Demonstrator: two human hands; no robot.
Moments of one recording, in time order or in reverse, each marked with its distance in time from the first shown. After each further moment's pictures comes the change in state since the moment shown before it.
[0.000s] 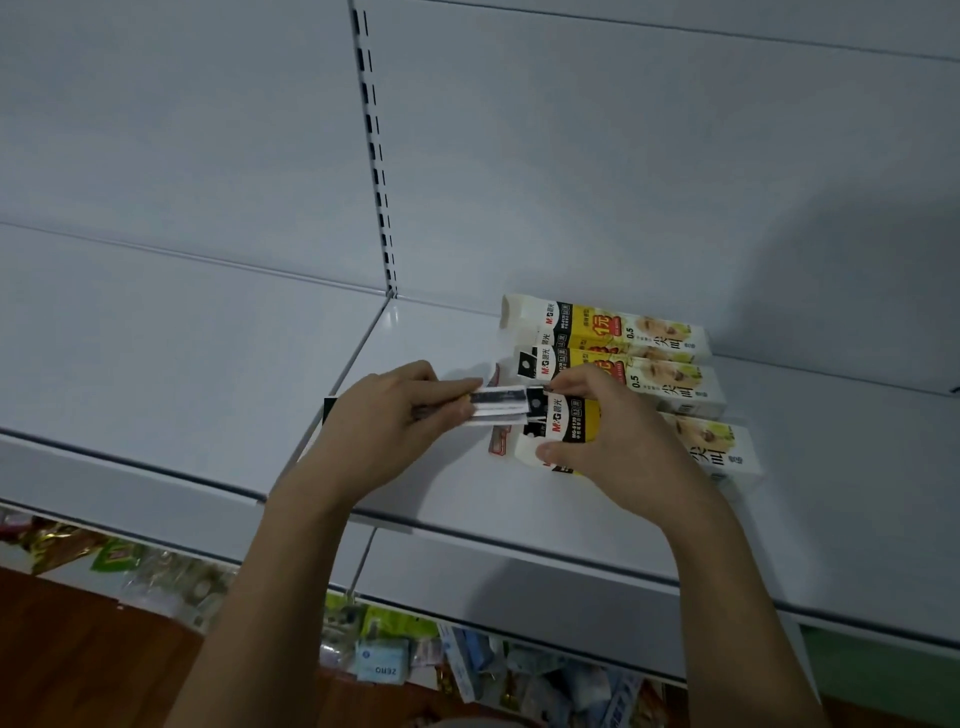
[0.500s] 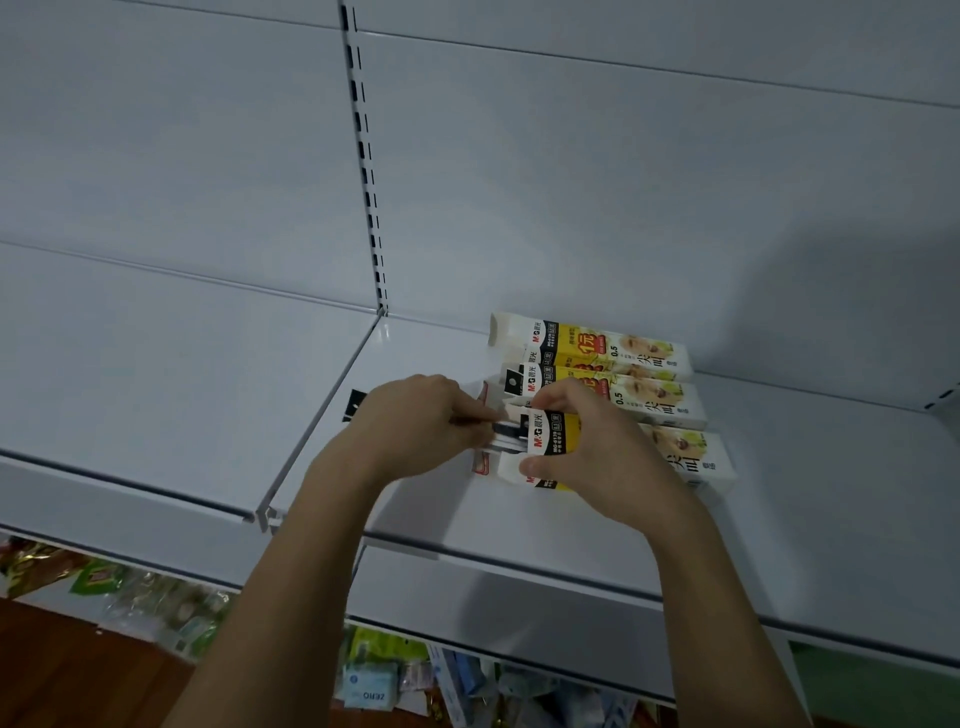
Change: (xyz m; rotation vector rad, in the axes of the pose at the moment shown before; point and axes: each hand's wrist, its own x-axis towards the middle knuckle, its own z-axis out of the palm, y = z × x) left_hand 0.034 0.029 0.000 0.213 -0.292 -0.047; right_hand 0.003 -0.002 -0.003 0.008 -0.055 -0.016
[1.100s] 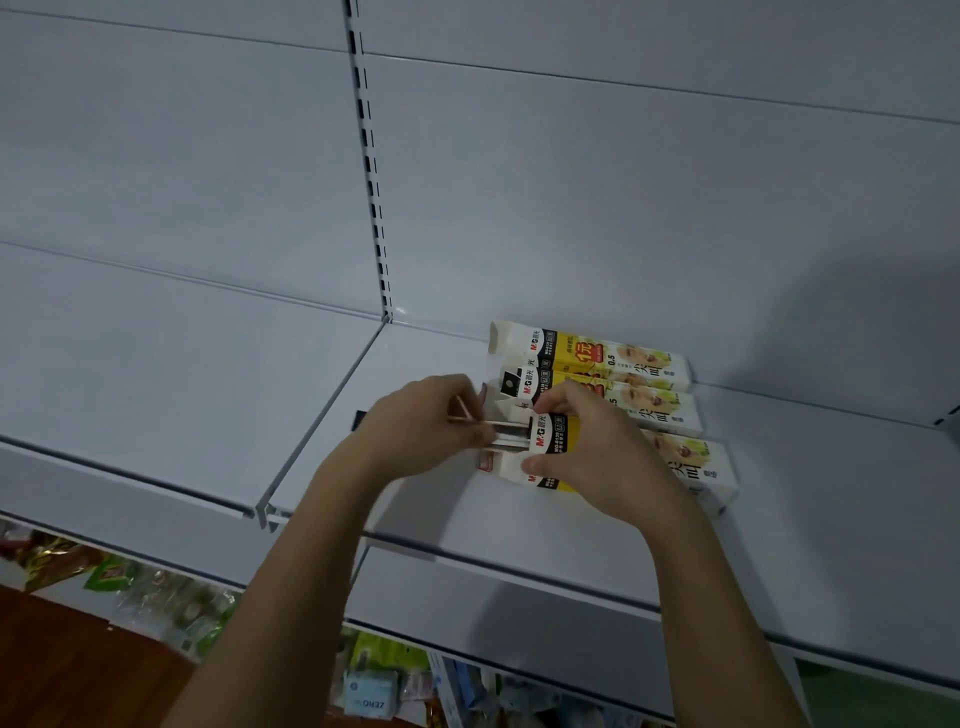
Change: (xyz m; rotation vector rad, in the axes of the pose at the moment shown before) left_hand 0.000 0.011 0.006 -0.310 0.042 -0.153; right_hand 0.005 0.006 -0.008 0.011 0.001 -0.001
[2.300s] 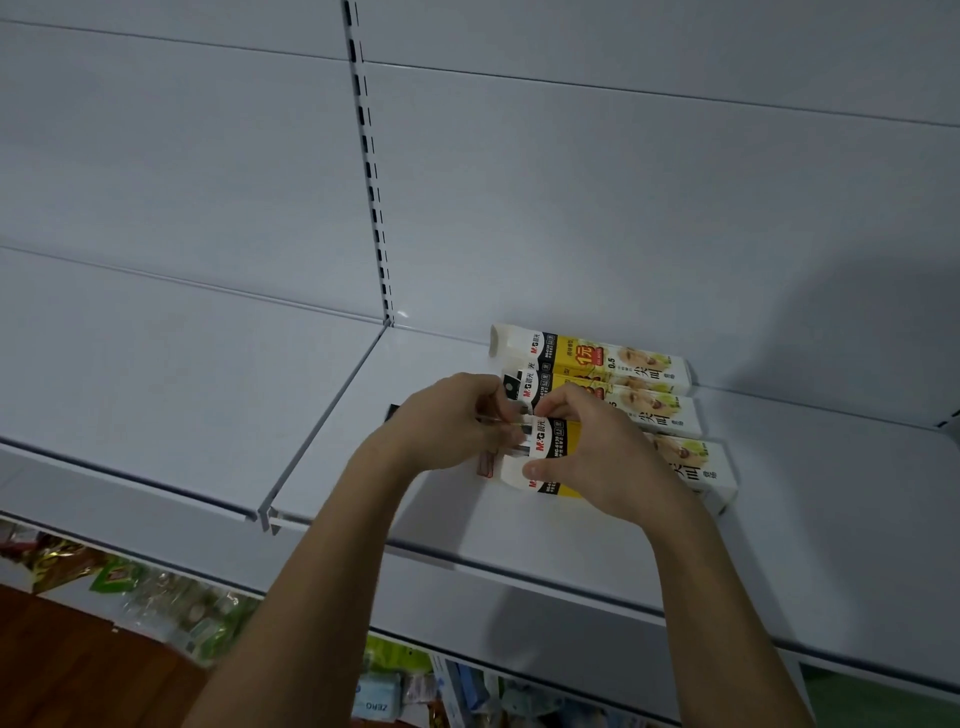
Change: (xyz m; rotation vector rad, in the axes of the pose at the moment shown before) left_hand 0.016 0.009 0.007 -0.197 -0.079 0.077; right_hand 0.003 0.002 -0.004 -0.006 -0.030 0.004
